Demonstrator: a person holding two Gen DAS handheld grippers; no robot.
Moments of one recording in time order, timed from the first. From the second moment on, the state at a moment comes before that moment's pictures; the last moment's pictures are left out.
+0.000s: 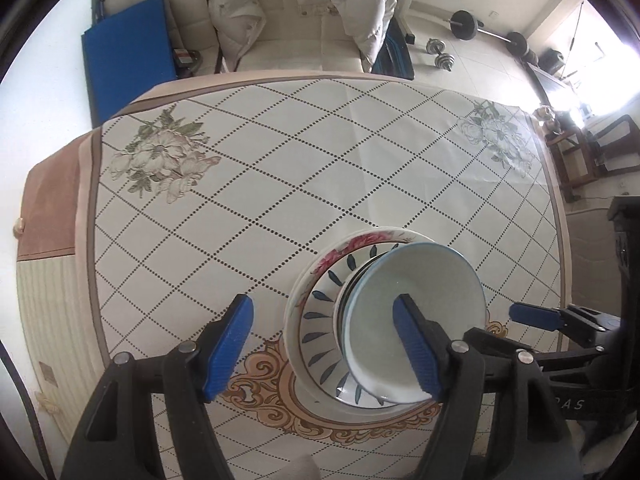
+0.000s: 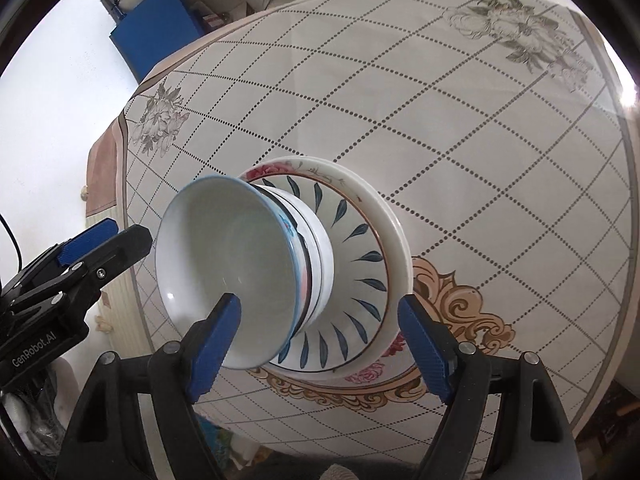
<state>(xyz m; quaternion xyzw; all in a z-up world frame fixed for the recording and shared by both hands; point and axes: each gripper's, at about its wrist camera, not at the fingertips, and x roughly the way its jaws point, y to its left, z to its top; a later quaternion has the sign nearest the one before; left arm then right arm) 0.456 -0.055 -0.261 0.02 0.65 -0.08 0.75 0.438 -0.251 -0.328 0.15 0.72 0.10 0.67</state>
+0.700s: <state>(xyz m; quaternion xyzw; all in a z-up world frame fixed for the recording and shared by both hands) 0.333 -0.050 -0.158 0.00 0.54 -0.03 0.84 0.299 -0.253 -0.184 0.02 0.58 -0.02 0.82</state>
